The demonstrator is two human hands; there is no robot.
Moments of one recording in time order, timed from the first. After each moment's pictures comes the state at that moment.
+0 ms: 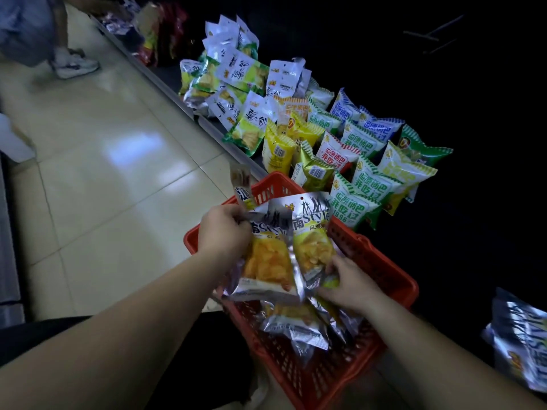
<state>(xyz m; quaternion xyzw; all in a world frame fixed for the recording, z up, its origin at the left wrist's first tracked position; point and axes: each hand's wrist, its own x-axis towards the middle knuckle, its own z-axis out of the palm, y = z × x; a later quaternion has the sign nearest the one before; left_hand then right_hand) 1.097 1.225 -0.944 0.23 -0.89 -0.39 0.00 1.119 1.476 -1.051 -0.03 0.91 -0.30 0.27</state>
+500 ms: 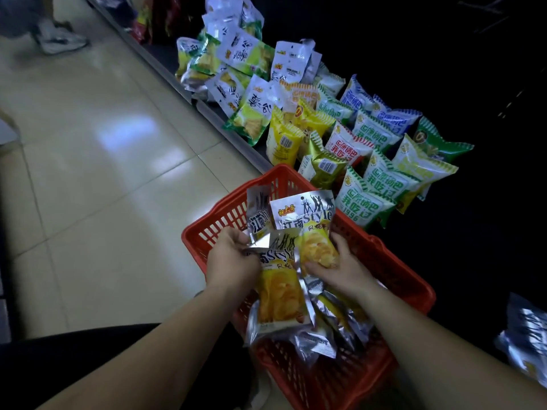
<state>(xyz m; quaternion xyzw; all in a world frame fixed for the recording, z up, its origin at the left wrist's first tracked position) 1.123 1.218 -1.008 0.30 -0.83 -0.48 -0.03 1.089 1.447 -1.069 0.07 0.88 -0.40 0.26</state>
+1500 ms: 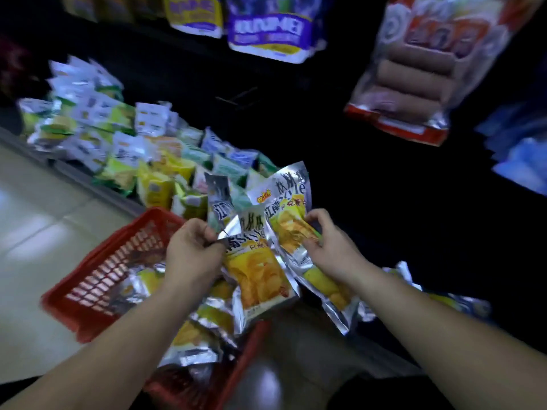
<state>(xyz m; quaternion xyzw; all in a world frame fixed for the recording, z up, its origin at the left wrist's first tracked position) 1.135 1.377 -0.901 0.04 -0.77 -0.64 -0.02 1.172 1.632 -0.895 0.11 0.94 -0.34 0.01</state>
